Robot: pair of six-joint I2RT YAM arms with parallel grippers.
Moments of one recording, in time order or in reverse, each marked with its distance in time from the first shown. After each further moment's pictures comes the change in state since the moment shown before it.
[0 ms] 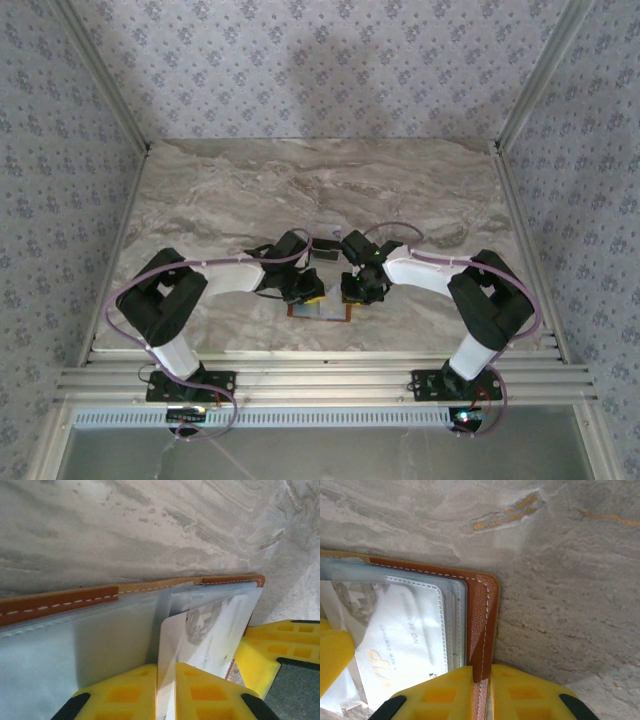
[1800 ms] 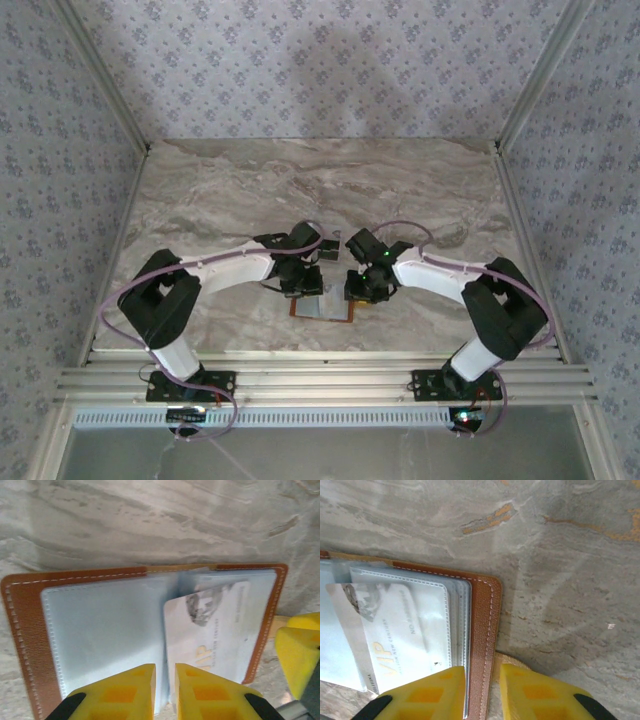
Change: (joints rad) left arm -0.064 -0.001 0.217 -0.376 -0.190 0.130; right arm -0.028 -0.085 -0.038 0.002 0.000 0.002
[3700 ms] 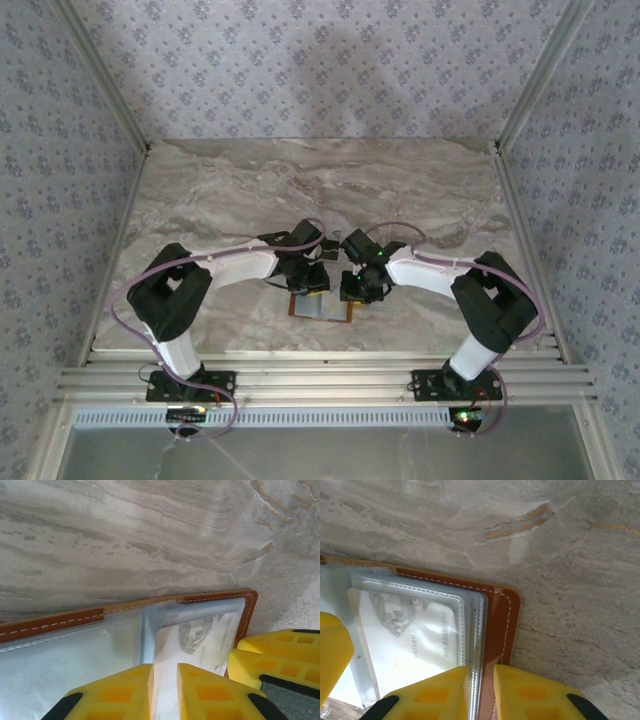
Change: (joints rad) left arm 0.019 0.063 0.006 0.098 0.064 -0.033; right arm 0.017 0.065 0.019 0.039 -0.021 0.005
